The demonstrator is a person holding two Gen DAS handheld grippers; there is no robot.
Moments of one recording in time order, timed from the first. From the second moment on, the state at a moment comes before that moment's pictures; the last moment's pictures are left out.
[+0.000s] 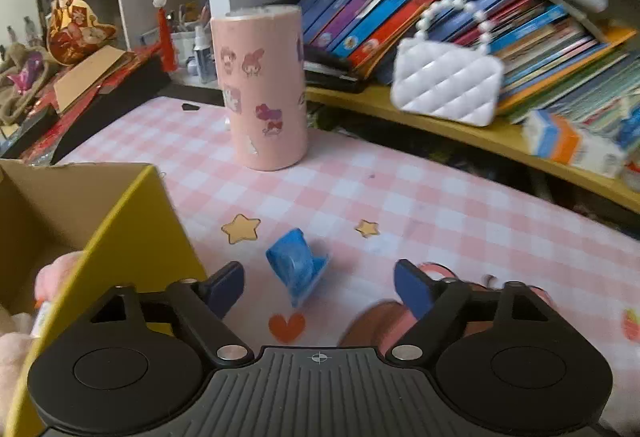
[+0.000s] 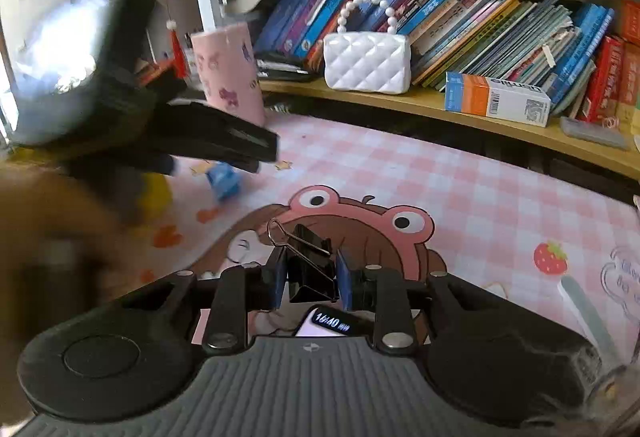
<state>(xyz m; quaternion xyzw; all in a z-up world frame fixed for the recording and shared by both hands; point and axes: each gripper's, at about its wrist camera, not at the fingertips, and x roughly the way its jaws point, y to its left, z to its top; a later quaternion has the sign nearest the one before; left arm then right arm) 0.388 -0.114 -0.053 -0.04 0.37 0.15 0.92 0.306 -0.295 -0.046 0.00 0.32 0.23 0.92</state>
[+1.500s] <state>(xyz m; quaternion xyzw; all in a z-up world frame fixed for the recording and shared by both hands) 0.098 -0.057 -0.006 -0.02 0.34 -0.05 0.94 0.085 -0.219 -0.024 -0.02 0.37 0.17 0.91</state>
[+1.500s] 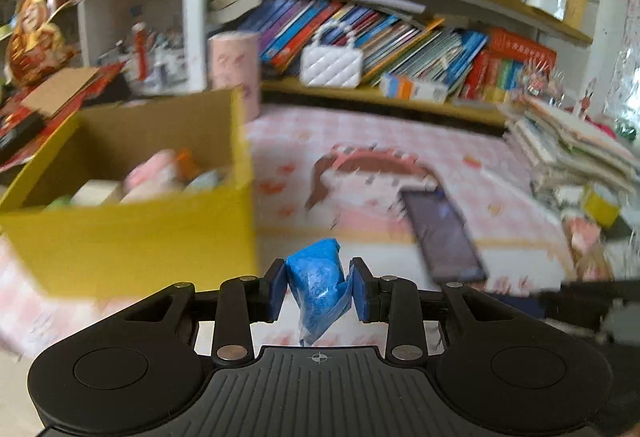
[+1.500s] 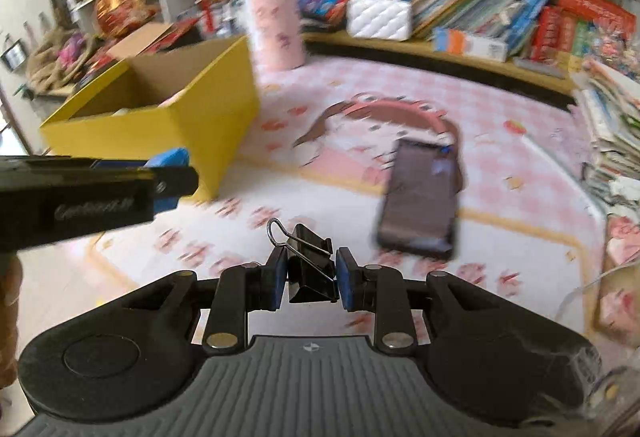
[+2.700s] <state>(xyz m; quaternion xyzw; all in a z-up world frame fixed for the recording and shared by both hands) 0.035 0.116 0.027 -0.05 0.29 0.03 0.96 0.066 -0.051 0.019 -0.04 0.32 0.22 0.92</state>
